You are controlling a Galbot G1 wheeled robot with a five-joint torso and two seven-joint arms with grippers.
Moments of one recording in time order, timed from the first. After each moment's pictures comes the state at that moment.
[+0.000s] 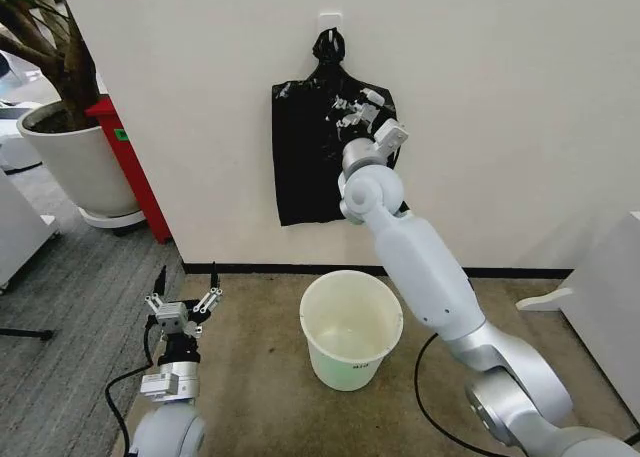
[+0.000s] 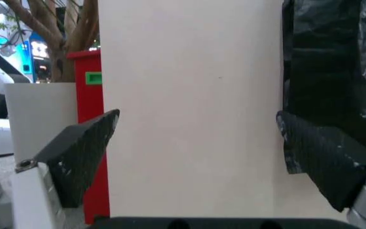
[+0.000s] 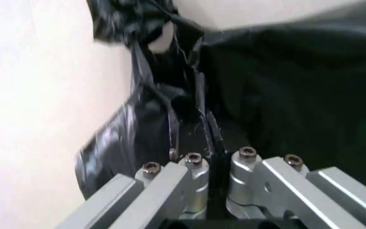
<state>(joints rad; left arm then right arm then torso) 1.50 -1.27 -0.47 -1.92 -0.14 -0.45 -0.29 -0.34 1.45 -0.03 1.55 0.90 -0.08 0.52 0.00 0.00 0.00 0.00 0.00</state>
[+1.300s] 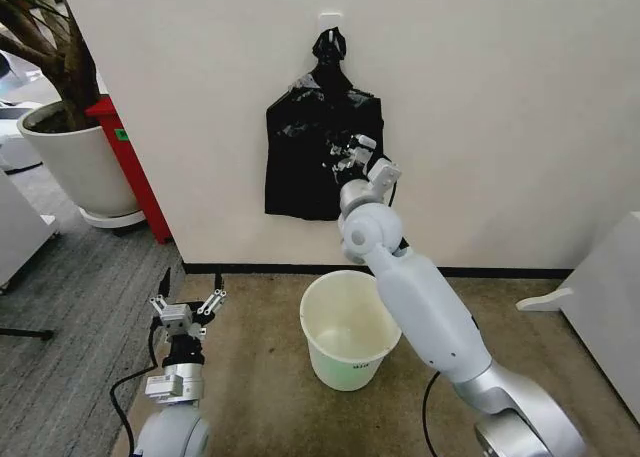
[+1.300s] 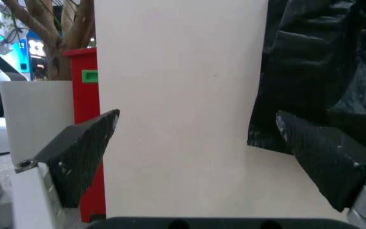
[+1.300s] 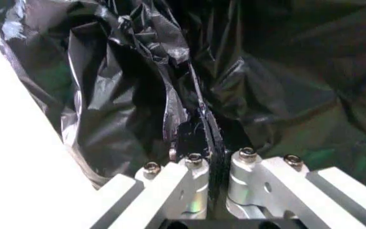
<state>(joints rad) 1.50 -1.28 -0.46 -1.92 -0.13 -0.45 -0.29 -0.50 1.42 -0.03 1.65 0.89 -0.13 0.55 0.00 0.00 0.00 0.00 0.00</state>
